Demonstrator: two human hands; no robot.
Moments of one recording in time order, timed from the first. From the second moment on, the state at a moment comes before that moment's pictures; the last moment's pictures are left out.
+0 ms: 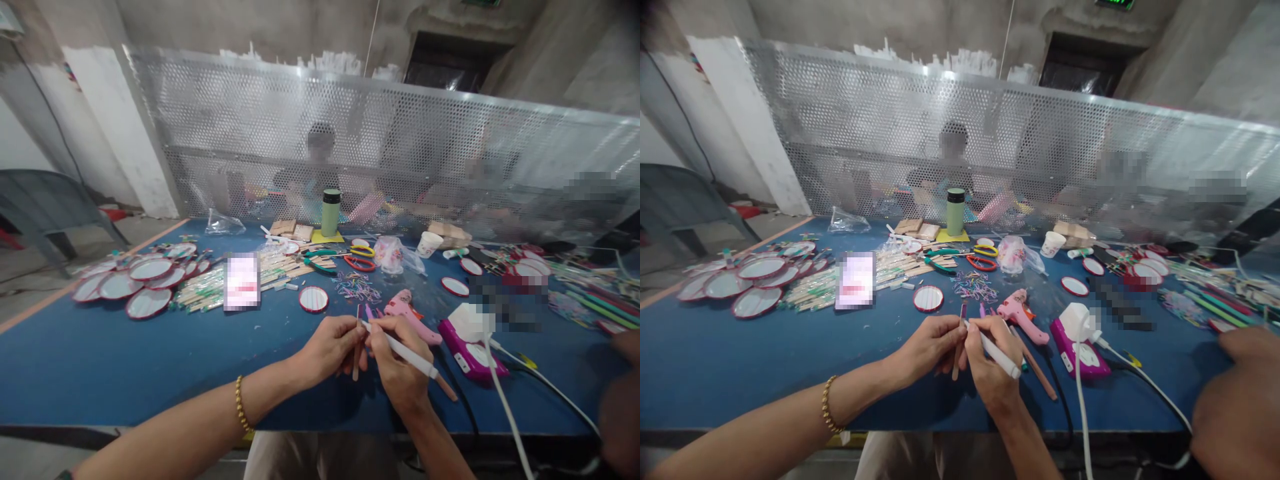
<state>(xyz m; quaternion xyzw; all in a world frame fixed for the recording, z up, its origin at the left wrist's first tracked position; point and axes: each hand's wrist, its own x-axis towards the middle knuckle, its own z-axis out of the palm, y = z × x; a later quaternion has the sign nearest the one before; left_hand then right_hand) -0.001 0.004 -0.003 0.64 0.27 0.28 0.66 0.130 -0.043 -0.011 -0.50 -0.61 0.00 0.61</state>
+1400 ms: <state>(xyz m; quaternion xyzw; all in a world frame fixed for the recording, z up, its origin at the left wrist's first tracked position) -0.002 0.004 -0.002 0.64 0.26 0.27 0.67 0.132 -0.042 -0.013 -0.52 -0.58 0.02 0.63</state>
